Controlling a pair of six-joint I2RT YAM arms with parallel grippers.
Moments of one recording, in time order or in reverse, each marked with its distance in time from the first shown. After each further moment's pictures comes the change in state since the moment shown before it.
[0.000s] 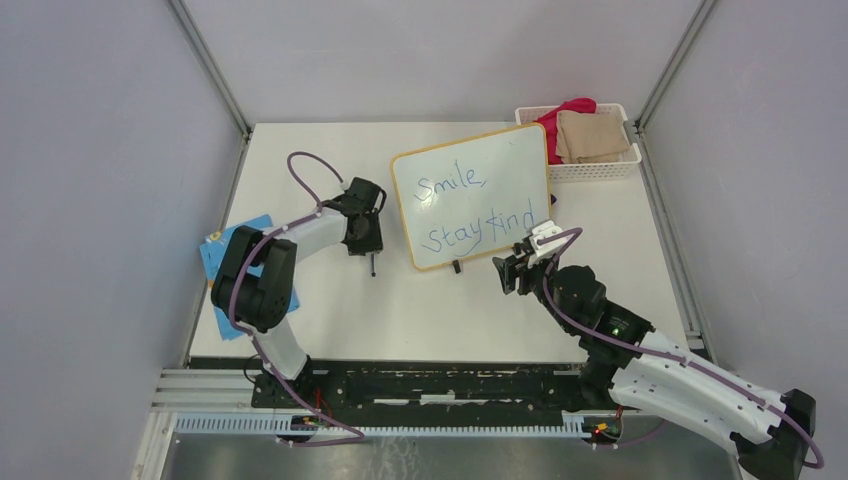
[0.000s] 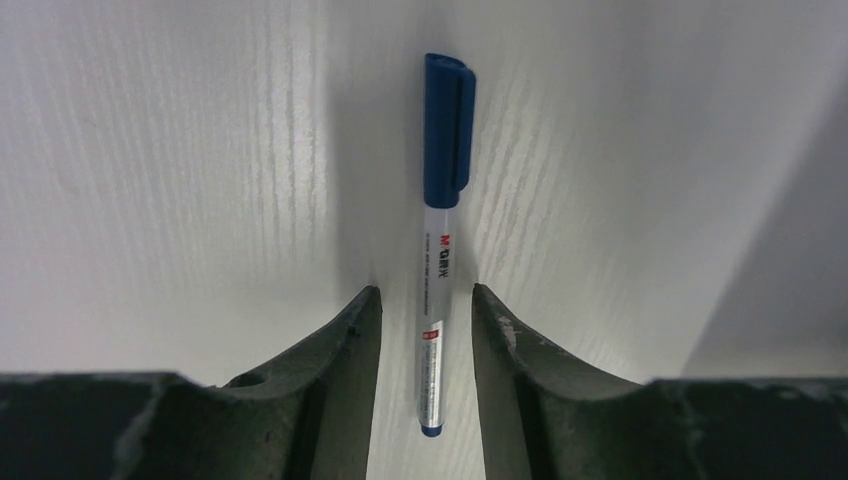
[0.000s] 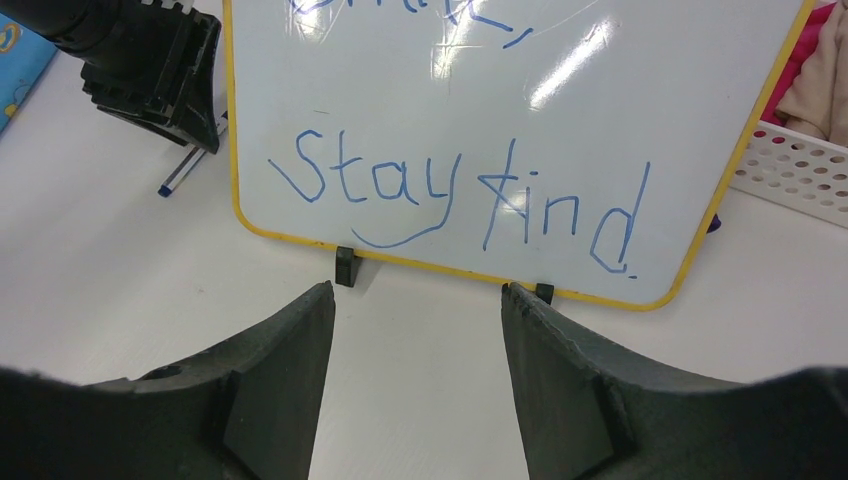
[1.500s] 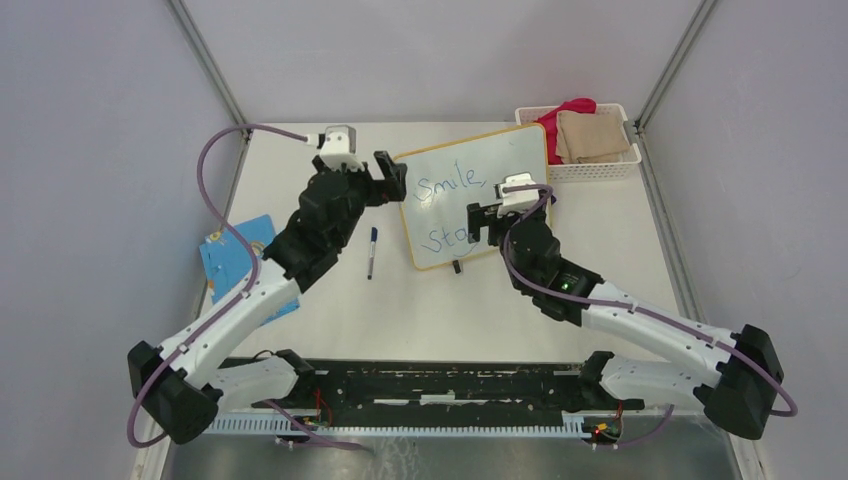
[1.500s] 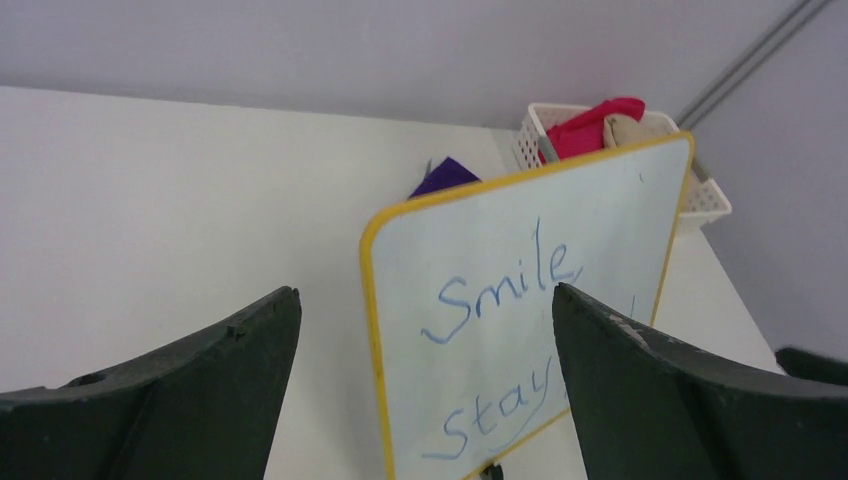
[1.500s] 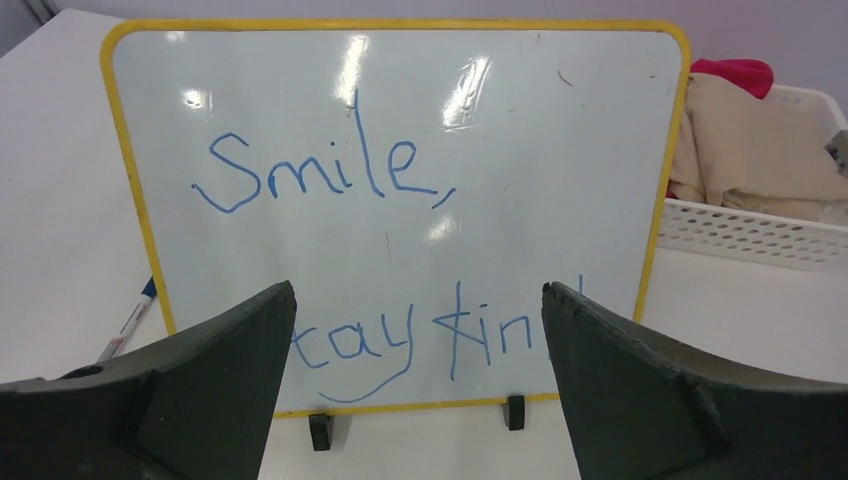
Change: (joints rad) left arm -0.270 -0.703 -0.101 0.446 -0.231 0.146; right arm 0.000 0.437 0.283 0.221 0.285 -0.016
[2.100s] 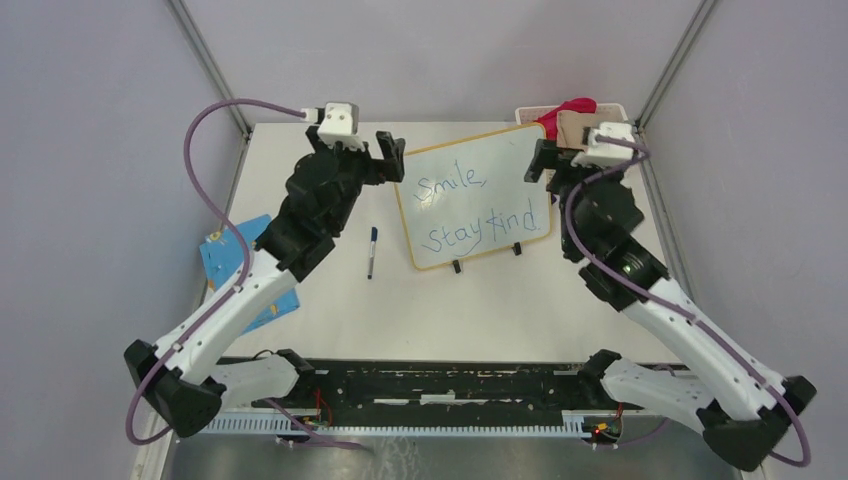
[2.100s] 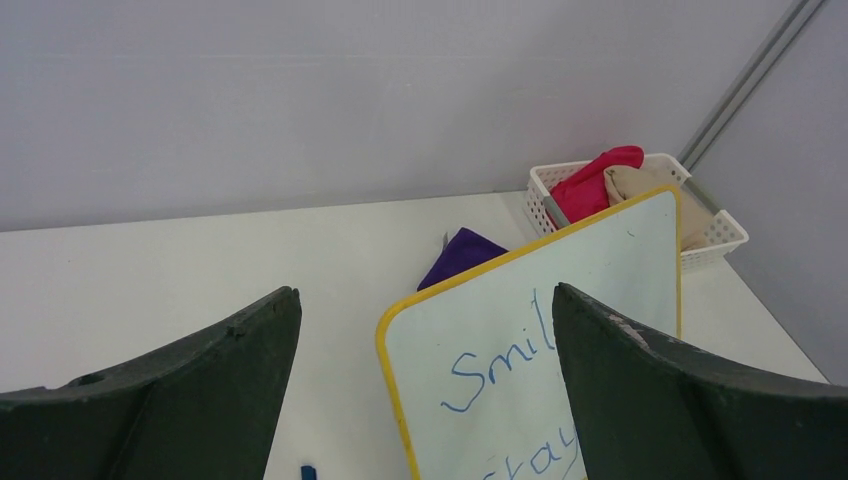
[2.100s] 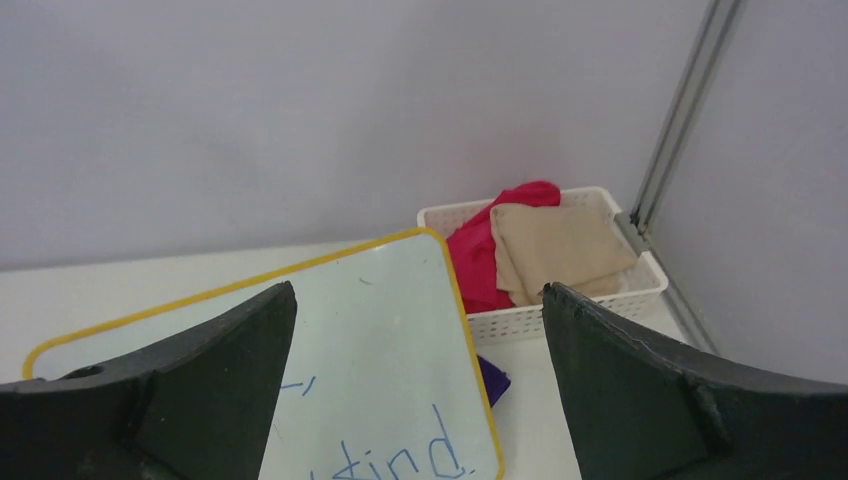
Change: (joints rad) left arm -0.003 0.141 0.283 -0.040 -0.030 0.197; right arm -0.243 -0.040 0.341 -0.168 0.042 -0.032
